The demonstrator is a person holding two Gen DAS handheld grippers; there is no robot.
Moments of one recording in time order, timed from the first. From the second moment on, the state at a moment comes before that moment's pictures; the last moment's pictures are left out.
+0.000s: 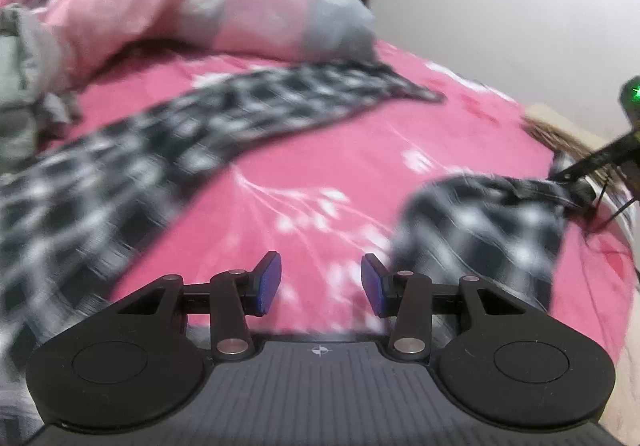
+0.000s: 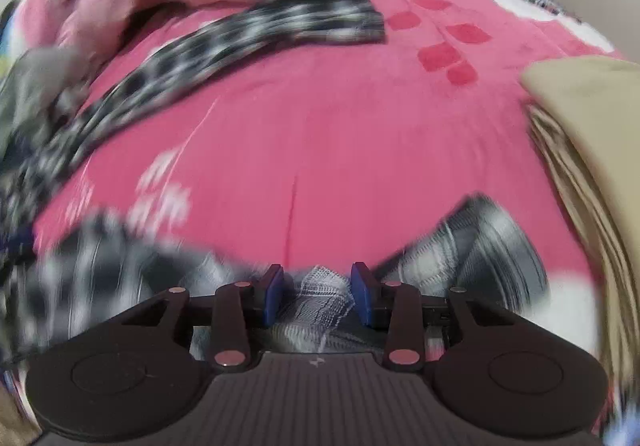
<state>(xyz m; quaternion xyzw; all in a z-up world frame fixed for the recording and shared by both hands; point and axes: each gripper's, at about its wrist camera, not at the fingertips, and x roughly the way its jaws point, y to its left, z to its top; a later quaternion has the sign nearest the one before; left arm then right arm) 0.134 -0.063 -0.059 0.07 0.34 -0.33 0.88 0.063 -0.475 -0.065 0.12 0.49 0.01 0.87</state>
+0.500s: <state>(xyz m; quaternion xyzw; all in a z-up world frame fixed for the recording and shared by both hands) 0.181 -0.067 -0.057 0.19 0.29 -0.21 0.91 0.137 -0.542 -0.017 0.47 0.34 0.01 0.82</state>
